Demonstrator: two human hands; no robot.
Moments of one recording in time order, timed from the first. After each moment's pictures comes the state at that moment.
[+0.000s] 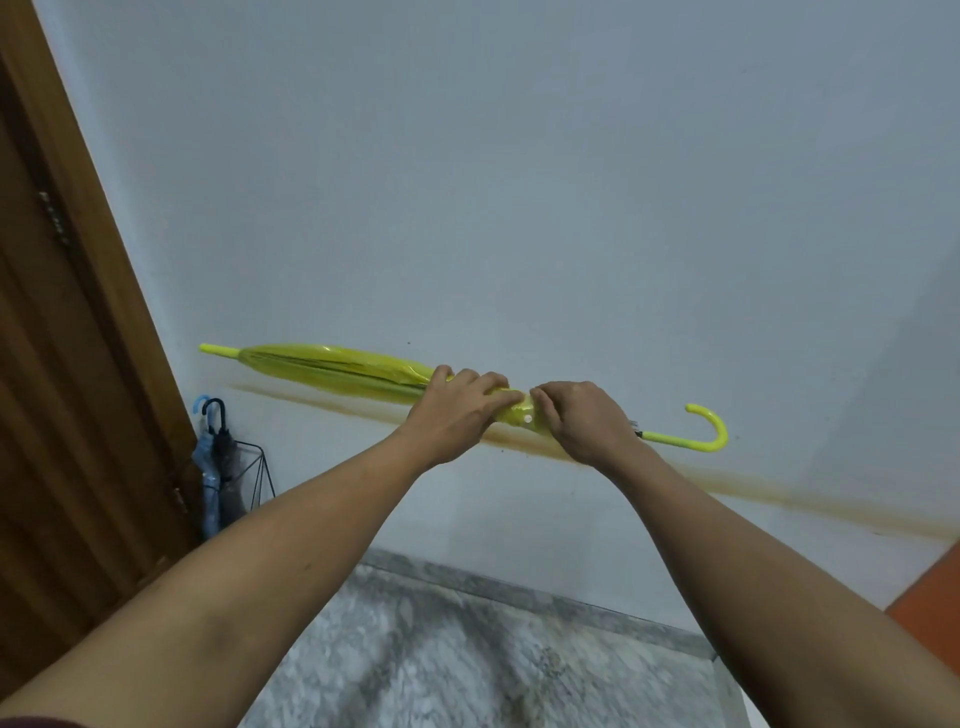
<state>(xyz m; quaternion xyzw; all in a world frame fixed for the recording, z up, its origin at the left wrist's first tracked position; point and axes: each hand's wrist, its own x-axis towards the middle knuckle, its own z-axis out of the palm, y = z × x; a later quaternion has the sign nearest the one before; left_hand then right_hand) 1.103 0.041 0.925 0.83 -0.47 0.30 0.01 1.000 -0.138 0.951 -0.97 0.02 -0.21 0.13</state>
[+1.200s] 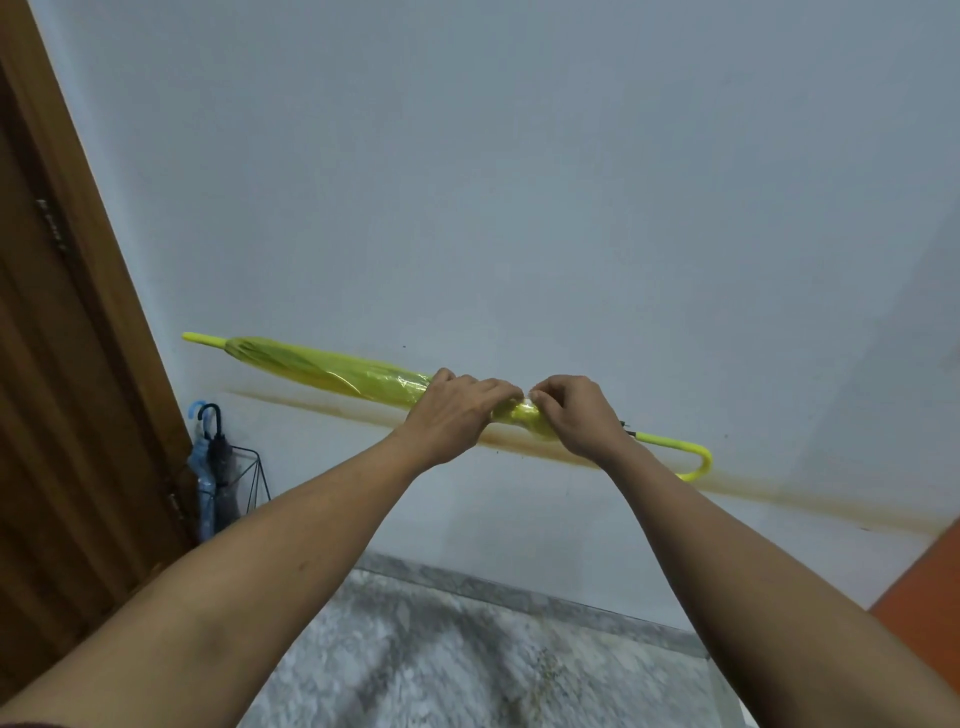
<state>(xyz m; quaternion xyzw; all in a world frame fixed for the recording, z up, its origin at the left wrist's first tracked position) 1.085 0.043 0.935 0.82 -0.49 0.29 0.07 0.987 -0.131 0.961 -0.92 0.07 -0.19 0.33</state>
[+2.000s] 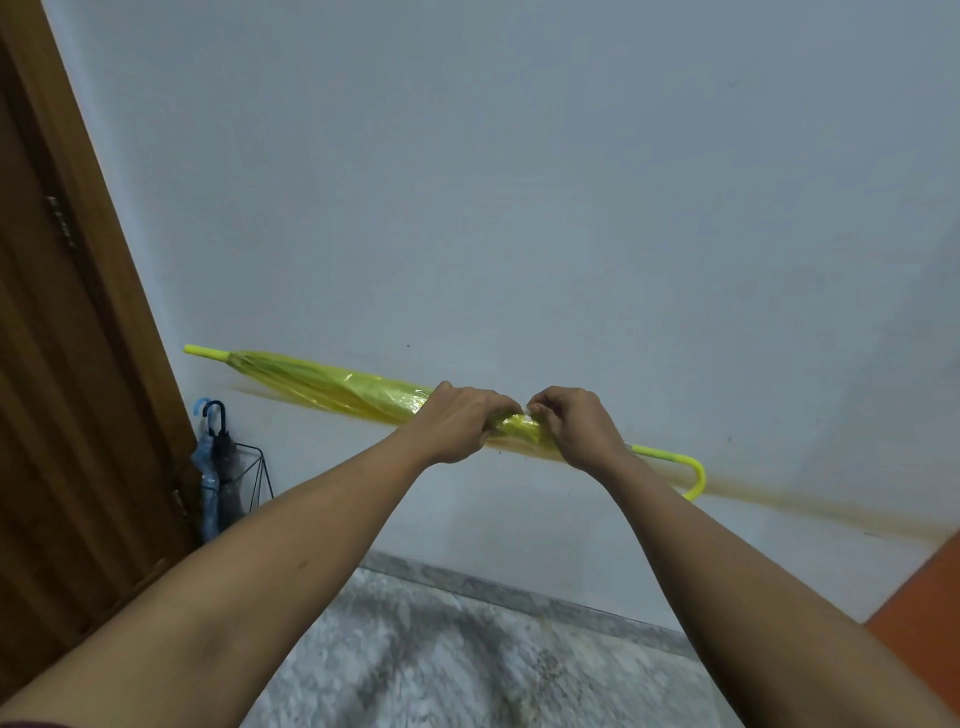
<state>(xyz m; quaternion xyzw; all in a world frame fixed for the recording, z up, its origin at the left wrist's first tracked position) 1.085 0.044 0.935 0.87 -0.47 0.15 0.10 0.987 -0.129 0.946 -0.93 0.05 -0.21 0.30</state>
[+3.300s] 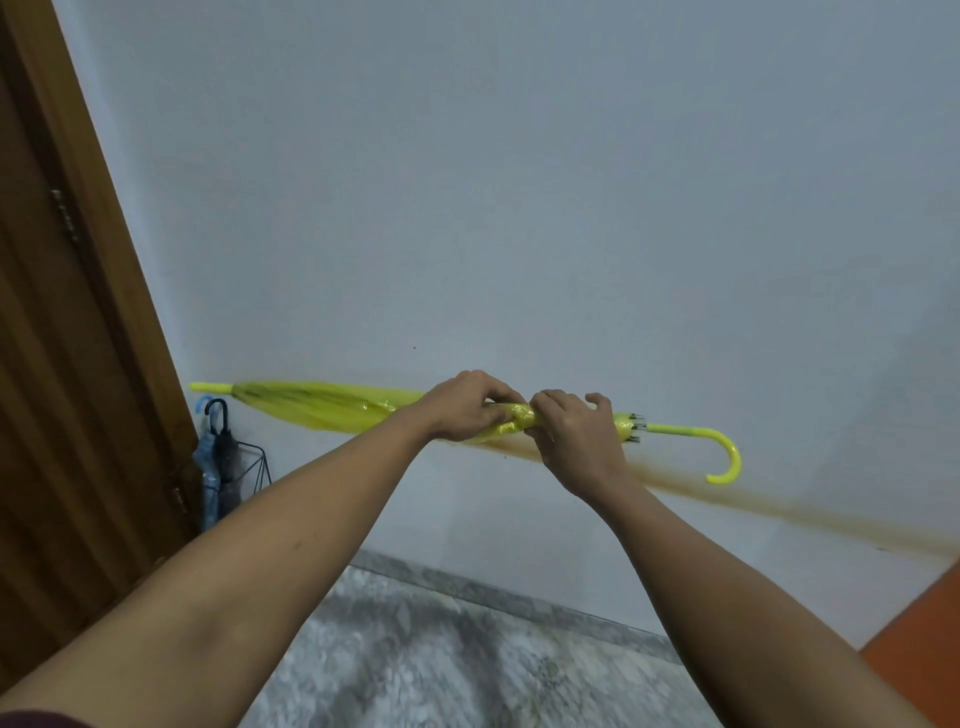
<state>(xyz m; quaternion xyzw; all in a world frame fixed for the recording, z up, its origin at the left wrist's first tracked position) 1.111 0.048 0.959 0.86 -0.42 -0.06 0.29 1.007 -0.123 0.919 -0.94 -0.01 -0.33 -0.01</state>
